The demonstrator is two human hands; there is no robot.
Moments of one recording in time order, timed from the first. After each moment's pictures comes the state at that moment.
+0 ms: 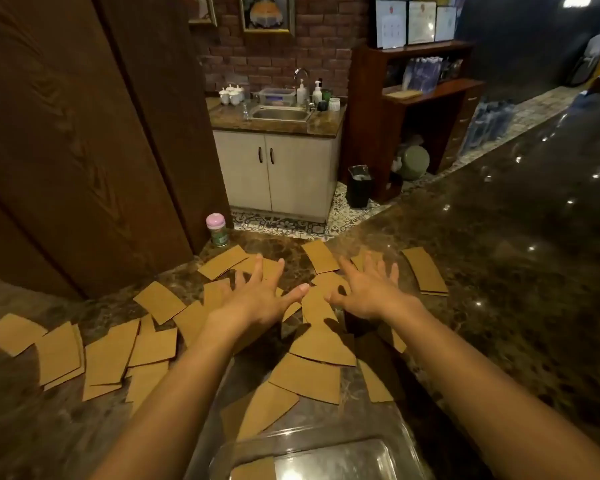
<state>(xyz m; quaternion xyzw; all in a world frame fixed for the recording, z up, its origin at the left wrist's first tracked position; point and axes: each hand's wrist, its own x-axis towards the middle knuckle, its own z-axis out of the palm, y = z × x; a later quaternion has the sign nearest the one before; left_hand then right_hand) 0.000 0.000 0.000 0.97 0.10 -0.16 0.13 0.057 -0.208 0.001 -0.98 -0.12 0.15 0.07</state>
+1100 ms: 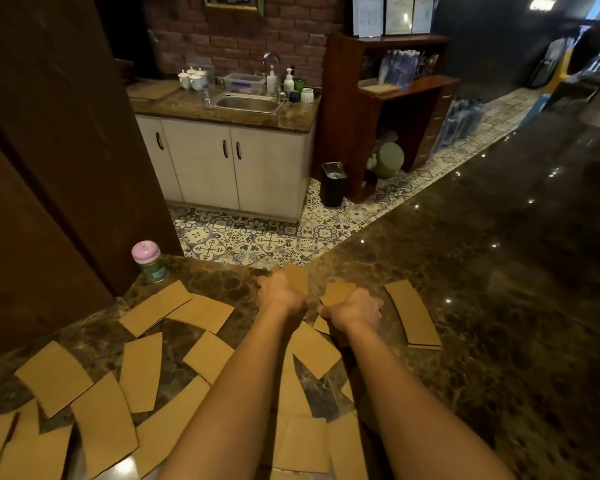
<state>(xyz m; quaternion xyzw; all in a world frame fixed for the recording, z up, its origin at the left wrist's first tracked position) 0.202 -0.076 -0.071 0.89 0.26 -0.12 0.35 0.195 -0.209 -0.076 -0.90 0.26 0.14 0.31</state>
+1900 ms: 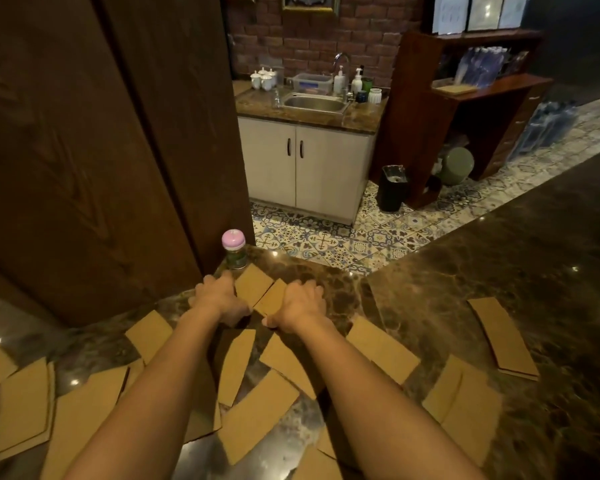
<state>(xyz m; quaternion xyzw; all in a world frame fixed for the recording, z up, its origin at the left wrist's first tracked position) 0.115 0.147 -0.061 0.92 0.30 -0.15 0.19 0.156 -0.007 -0.066 -0.95 -0.10 0.23 0.19</state>
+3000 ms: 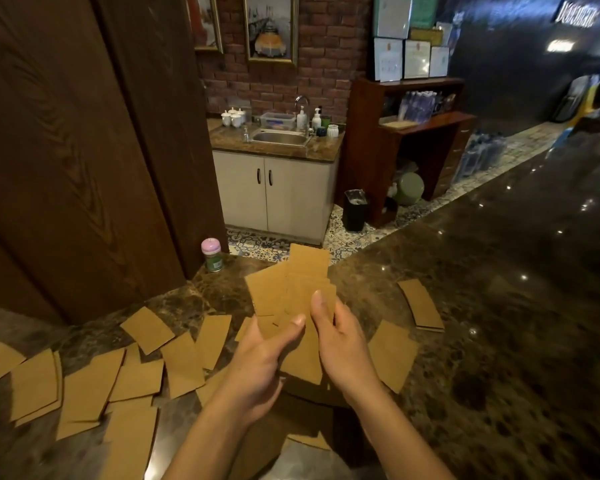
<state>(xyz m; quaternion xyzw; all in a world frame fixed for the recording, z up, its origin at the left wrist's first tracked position) -0.077 -0.057 0.048 0.50 0.12 0.02 0.86 -0.020 -0.173 0.018 -0.76 -0.09 0.06 0.64</state>
